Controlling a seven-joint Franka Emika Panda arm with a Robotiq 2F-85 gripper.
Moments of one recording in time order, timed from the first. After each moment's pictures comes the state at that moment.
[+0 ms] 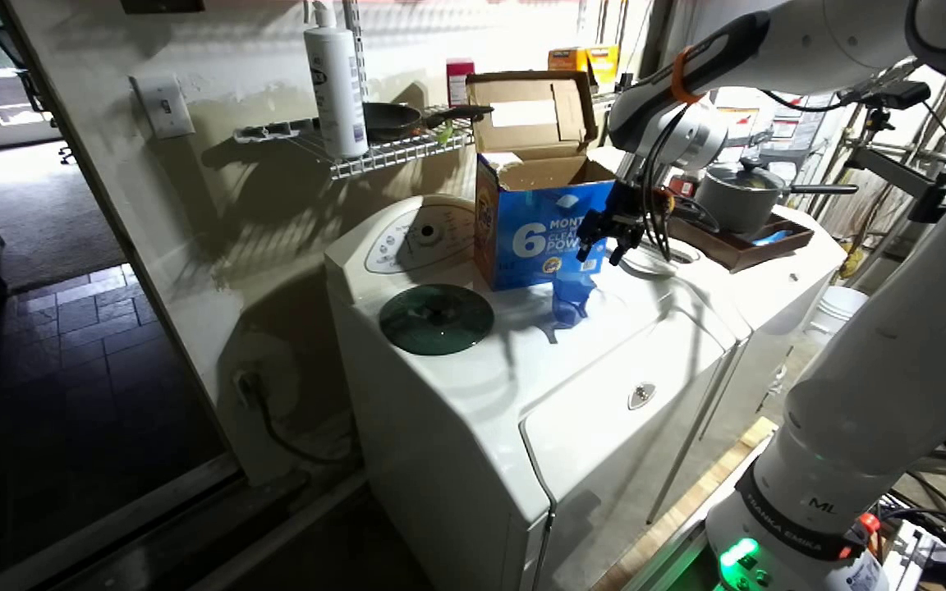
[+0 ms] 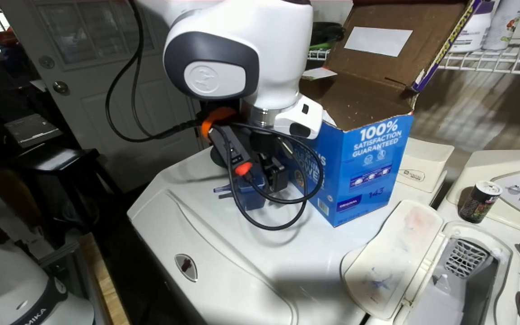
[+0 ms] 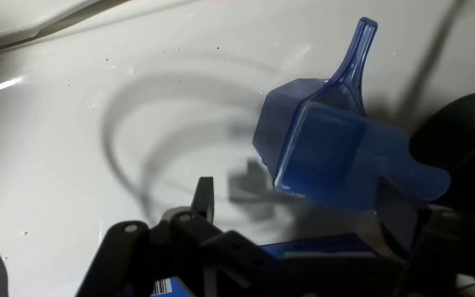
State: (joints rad) arm -0.09 -0.09 -0.34 -2.34 0.33 2.19 -0.38
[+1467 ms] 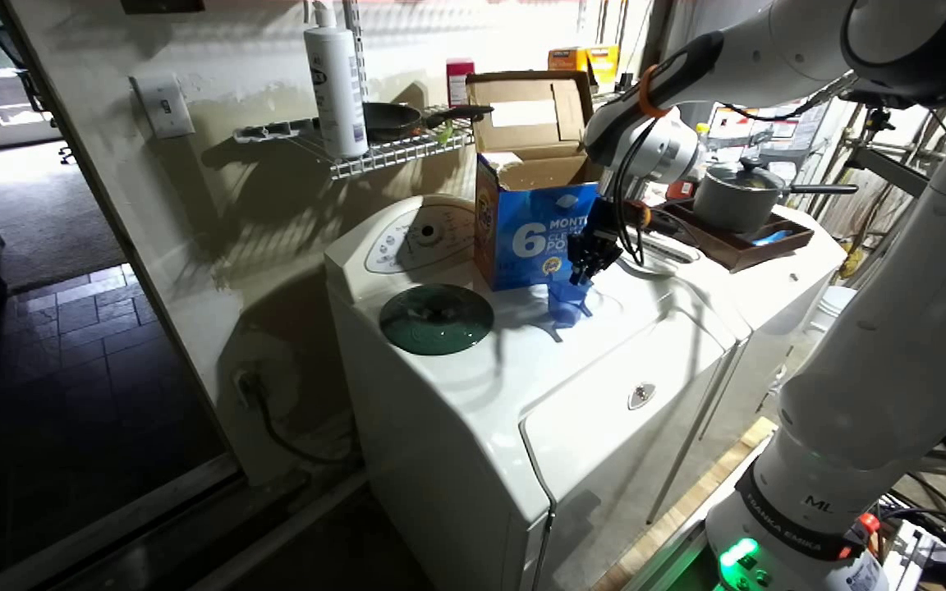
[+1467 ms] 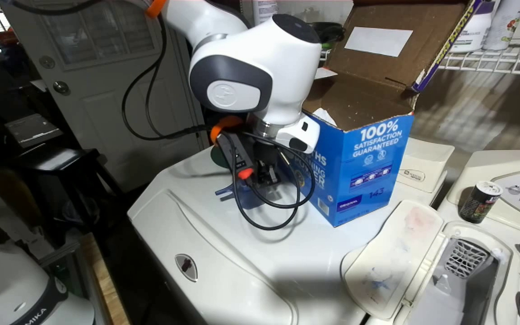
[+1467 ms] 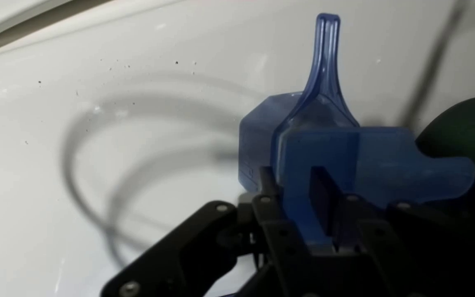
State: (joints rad) arm -0.15 0.03 -0.23 -2.29 0.41 2.15 -0.35
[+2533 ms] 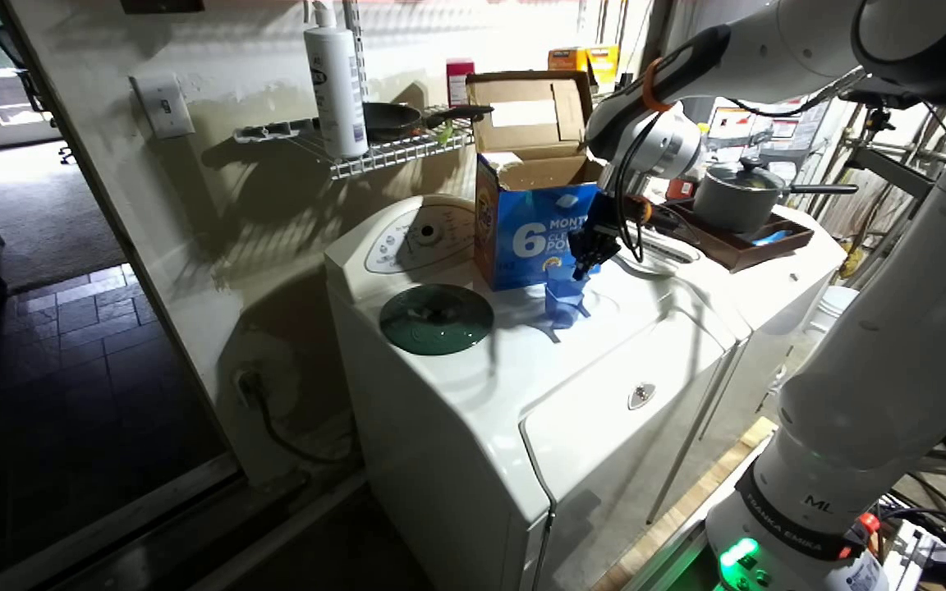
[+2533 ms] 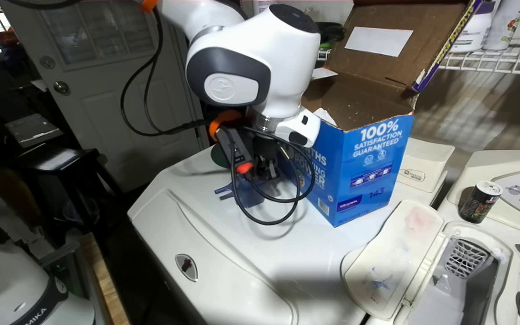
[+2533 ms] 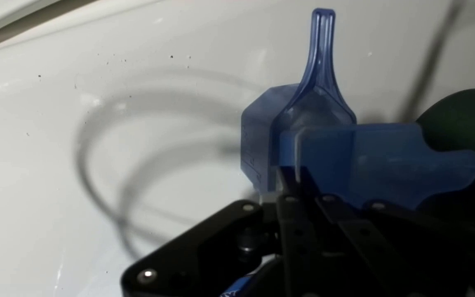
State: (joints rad) arm -0.15 0.00 -0.23 -2.29 0.40 2.15 -0.33
